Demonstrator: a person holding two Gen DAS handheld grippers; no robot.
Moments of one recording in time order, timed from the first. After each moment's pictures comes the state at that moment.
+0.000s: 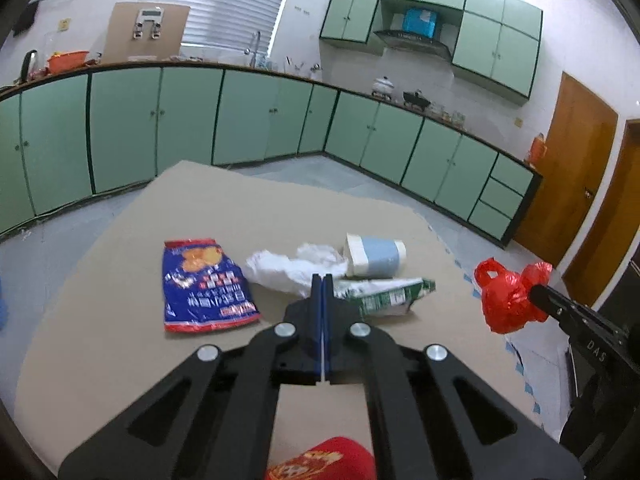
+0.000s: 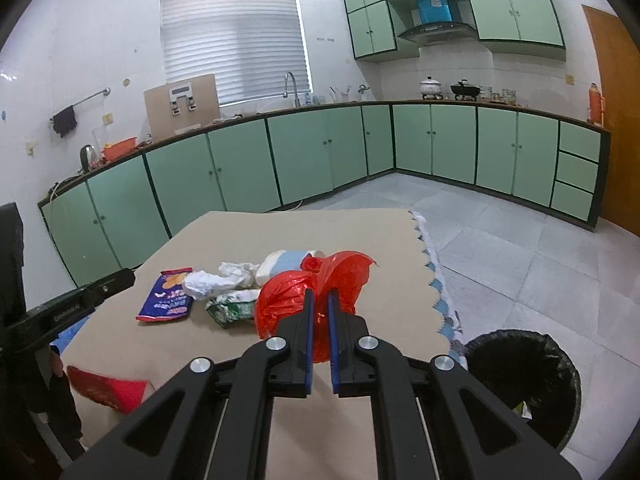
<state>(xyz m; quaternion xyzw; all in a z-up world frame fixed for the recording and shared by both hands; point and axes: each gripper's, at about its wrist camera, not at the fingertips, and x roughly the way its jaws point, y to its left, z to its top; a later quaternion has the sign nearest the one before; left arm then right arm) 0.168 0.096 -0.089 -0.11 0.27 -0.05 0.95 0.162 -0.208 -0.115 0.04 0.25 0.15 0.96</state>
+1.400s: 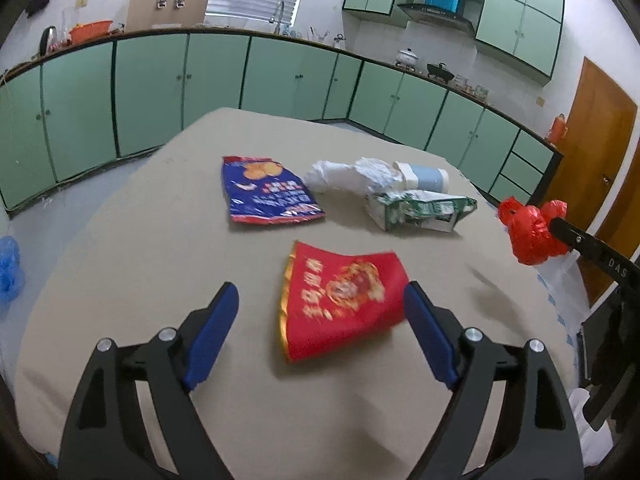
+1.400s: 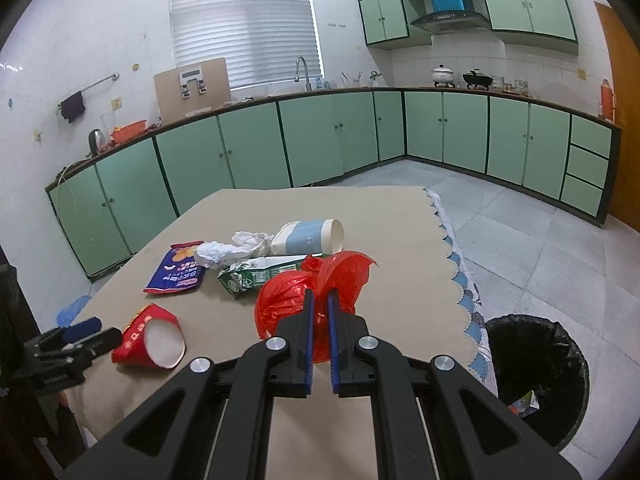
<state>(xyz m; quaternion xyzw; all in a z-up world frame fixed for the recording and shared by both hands) 0.111 0.135 -0.144 -0.11 0.33 -0.02 0.94 0.152 -0.196 -0.129 0.02 0.27 0.17 0.95</state>
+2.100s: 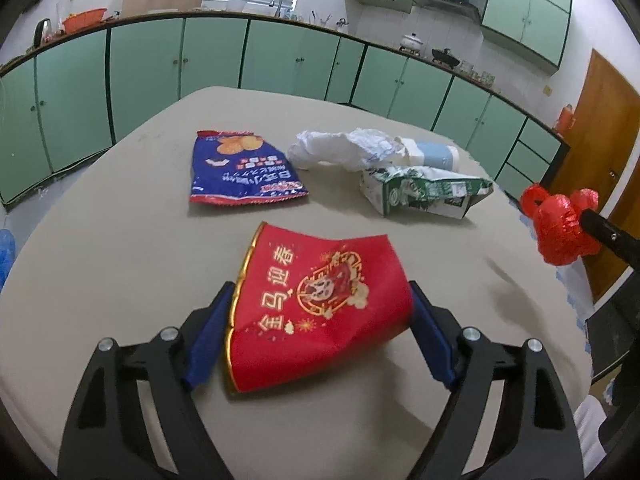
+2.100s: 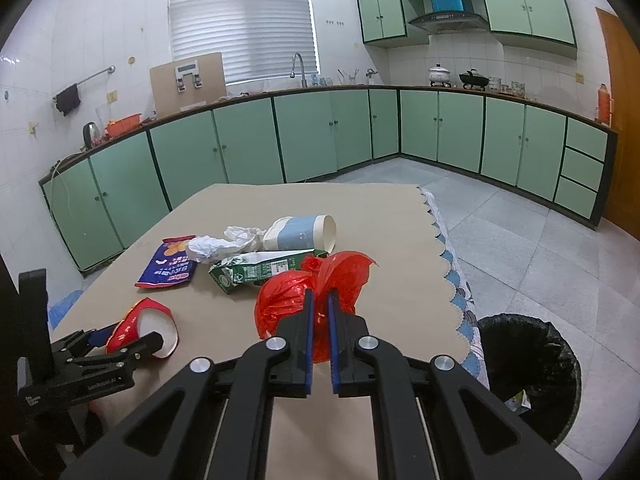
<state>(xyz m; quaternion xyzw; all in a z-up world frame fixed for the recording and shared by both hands) 0.144 0.114 -0.171 -0.11 0.35 -0.01 0.93 0.153 -0.196 -0.130 0.01 0.27 0.16 0.95</state>
